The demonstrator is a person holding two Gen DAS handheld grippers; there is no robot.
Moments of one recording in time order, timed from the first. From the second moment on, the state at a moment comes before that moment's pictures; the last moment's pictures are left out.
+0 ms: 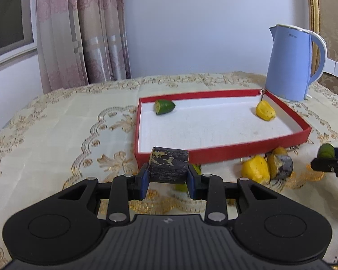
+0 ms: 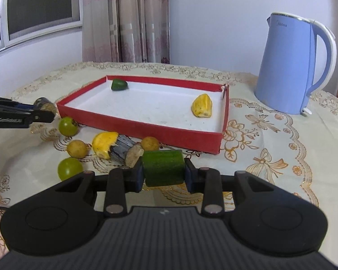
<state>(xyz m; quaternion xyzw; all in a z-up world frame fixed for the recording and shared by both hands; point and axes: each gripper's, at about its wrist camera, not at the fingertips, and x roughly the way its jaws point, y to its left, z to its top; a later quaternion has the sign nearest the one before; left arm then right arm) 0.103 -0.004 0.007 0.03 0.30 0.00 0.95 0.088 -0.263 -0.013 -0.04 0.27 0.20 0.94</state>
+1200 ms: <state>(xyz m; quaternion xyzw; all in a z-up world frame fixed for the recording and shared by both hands) 0.233 -0.031 0.004 0.07 0.32 0.05 0.94 0.074 -0.261 0.005 -0.02 0.24 0.21 0.95</state>
